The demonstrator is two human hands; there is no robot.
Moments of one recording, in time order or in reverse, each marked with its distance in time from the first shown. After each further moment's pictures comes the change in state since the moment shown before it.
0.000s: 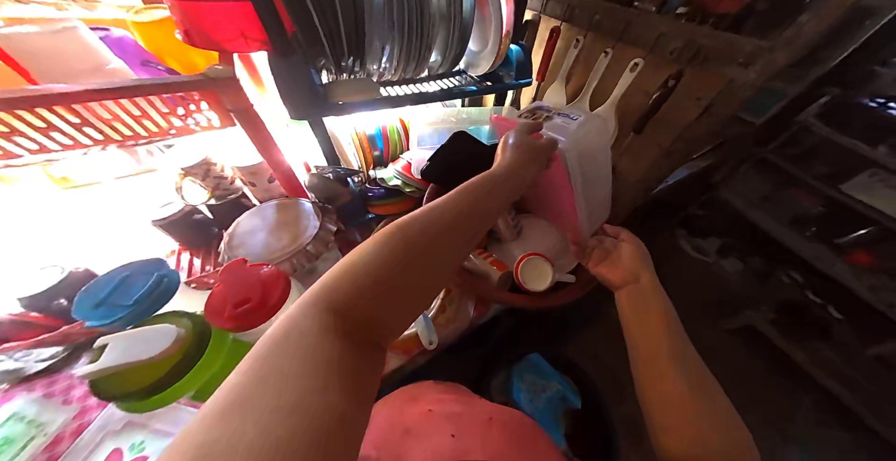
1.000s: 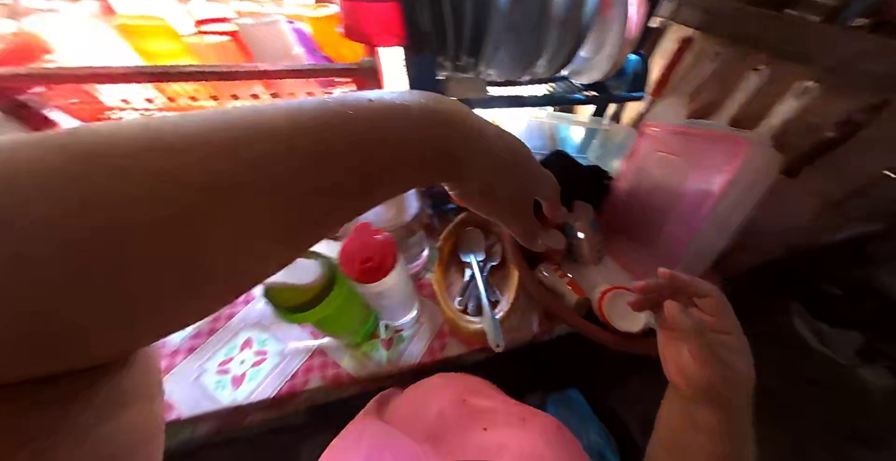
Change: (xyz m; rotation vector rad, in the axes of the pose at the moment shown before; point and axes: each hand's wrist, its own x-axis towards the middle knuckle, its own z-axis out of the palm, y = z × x) left_hand -0.156 0.102 -0.165 1.248 -0.682 0.027; right_hand -0.069 0.066 0.043 -0.385 -0.780 -0.937
